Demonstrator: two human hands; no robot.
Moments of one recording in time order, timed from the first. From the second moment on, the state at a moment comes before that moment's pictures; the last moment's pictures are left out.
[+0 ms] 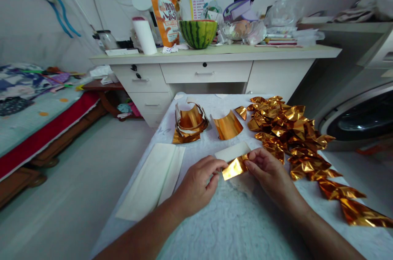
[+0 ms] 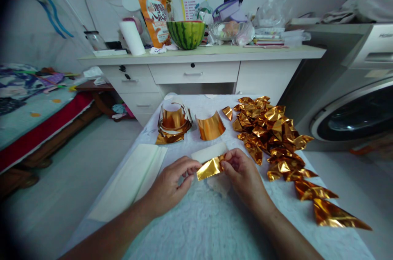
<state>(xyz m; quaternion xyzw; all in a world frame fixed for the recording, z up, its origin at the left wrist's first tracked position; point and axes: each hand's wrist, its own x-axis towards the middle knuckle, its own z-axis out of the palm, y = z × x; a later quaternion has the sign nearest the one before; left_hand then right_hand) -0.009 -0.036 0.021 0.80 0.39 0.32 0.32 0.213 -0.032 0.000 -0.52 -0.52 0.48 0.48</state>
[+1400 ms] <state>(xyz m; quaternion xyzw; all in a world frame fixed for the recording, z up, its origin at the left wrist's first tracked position) 0.001 -0.043 0.013 0.93 0.27 0.16 0.17 0.203 -0.042 0.009 -0.48 -0.82 0.21 0.21</state>
